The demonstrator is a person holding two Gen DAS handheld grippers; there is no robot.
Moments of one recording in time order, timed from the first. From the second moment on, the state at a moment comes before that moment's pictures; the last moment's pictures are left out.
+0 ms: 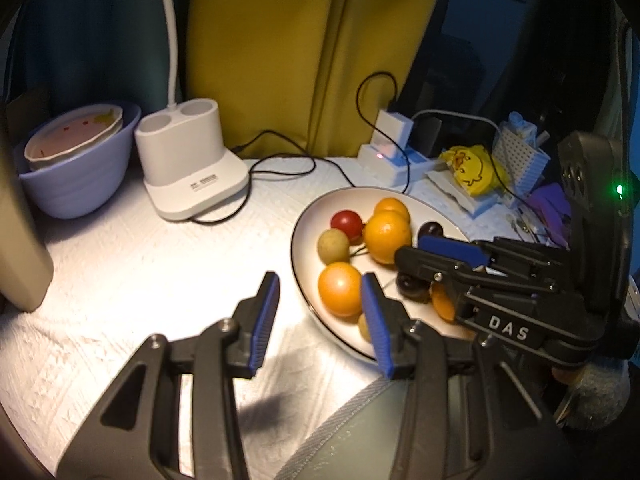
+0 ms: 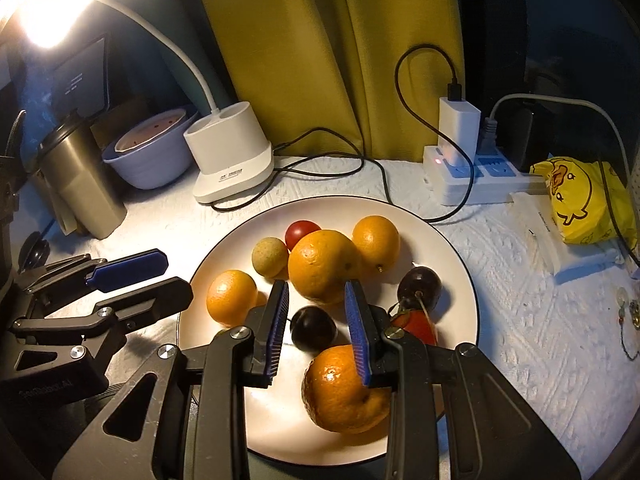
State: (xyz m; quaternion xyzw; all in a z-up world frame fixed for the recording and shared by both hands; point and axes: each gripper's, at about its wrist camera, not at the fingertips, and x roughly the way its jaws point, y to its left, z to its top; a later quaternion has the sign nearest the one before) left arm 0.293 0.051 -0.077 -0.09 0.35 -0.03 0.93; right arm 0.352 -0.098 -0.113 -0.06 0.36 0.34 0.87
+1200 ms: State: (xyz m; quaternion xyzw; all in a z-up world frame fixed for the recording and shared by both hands) left arm 0.201 0.018 -0.031 -0.05 0.31 -0.03 0.95; right arm 0.262 -0.134 -0.069 -0.05 0.31 0.34 0.88
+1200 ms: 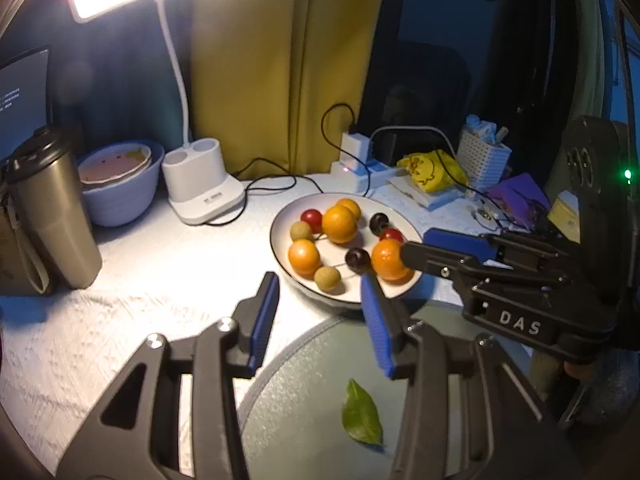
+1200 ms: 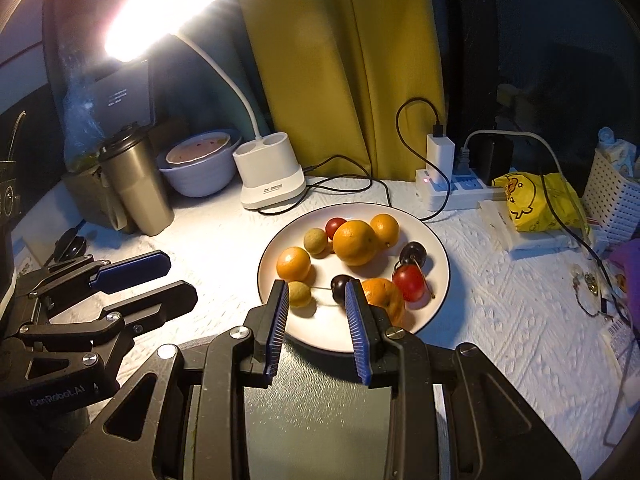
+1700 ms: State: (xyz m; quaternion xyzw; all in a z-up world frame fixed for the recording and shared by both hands) left arm 0.161 0.007 -0.015 -0.06 0.28 -0.03 0.96; right arm 0.221 -0.163 -0.057 -0.05 0.30 0.33 0.89
